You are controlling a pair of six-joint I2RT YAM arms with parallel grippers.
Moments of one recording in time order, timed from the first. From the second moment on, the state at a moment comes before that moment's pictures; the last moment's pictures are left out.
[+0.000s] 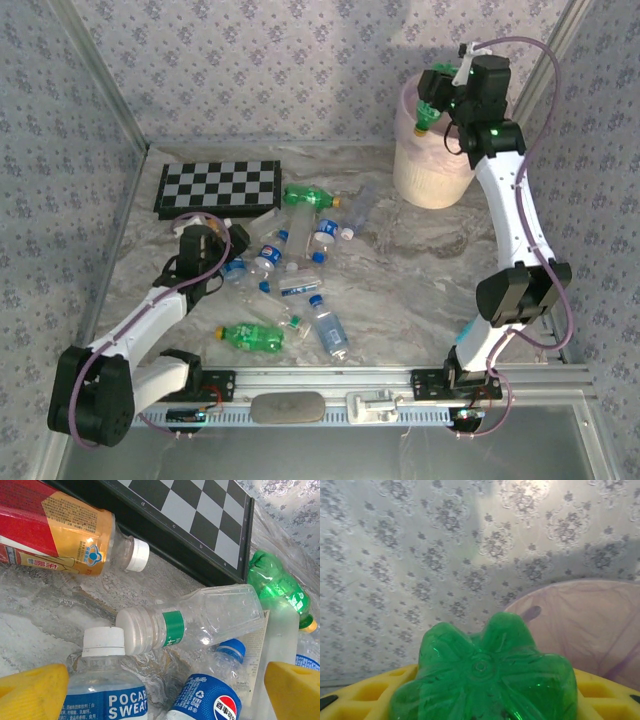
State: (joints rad) left arm -0.27 1.06 0.50 -0.06 -0.08 -0.81; right arm 0.09 1.71 1.95 -0.45 -0.02 0.25
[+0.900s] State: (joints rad) left arm -0.27 1.06 0.55 -0.09 -0.07 -0.81; right arm 0.00 1.79 2.05 -0.34 0.00 0.24
